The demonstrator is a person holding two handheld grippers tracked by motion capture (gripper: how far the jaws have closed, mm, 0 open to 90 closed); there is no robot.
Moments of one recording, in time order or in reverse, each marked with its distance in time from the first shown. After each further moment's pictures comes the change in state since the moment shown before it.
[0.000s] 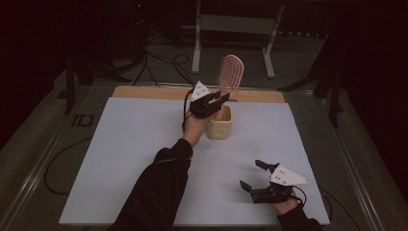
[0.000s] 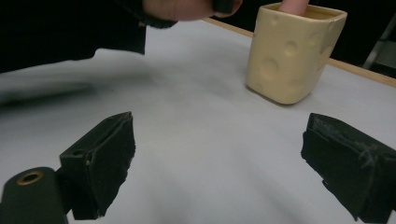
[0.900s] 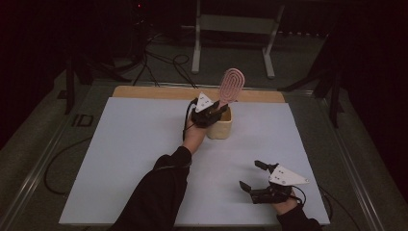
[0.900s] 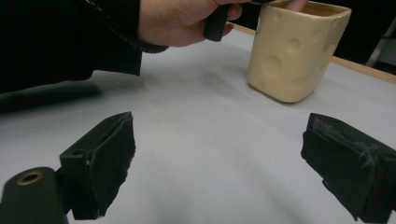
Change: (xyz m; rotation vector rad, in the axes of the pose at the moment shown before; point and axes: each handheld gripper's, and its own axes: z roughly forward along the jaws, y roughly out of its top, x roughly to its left) left arm -0.009 -0.028 0.002 0.087 0.082 0.055; right arm 0.001 -0.001 0.001 0.010 0.008 -0.001
